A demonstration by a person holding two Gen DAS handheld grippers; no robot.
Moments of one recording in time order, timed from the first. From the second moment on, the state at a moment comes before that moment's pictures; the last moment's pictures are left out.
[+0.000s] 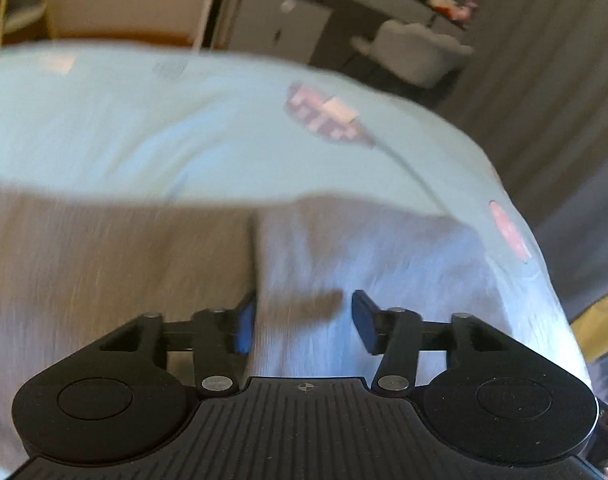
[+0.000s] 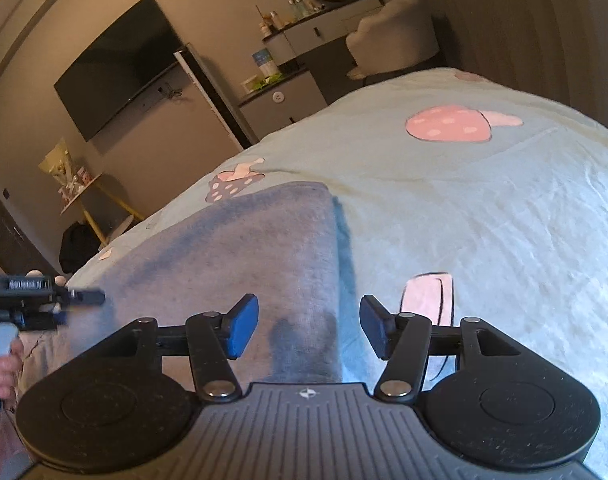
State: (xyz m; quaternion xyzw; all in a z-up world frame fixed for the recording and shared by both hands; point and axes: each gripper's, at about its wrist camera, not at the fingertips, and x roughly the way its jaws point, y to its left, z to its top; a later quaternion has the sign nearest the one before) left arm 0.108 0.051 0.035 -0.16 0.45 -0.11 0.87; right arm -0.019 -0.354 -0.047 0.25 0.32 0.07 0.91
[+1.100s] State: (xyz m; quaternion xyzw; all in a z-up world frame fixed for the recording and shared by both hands) left arm 0.149 -0.063 0.013 0.04 0.40 -0.06 0.91; right arm -0.010 -0.329 -0.054 0.25 0.39 0.13 0.88
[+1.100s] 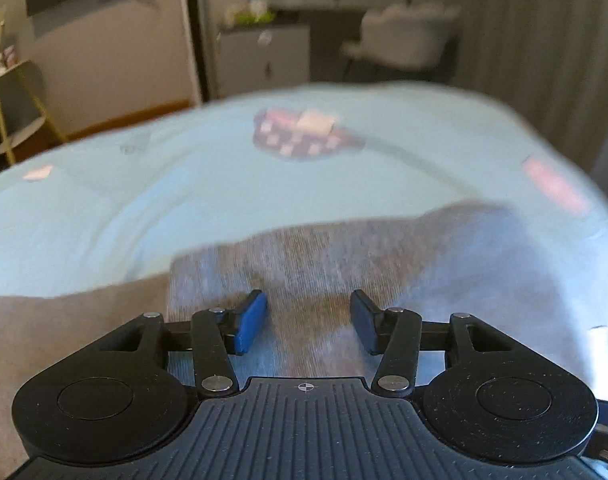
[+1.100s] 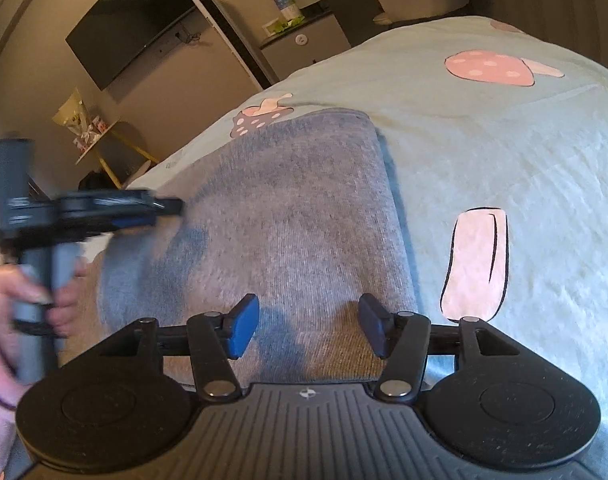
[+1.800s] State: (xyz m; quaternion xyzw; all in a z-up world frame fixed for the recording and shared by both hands) left arm 0.105 -0.021 0.035 0.05 0.39 -0.05 0.92; right arm -0.008 -0.326 -0.056 0.23 0.39 0.12 0.88
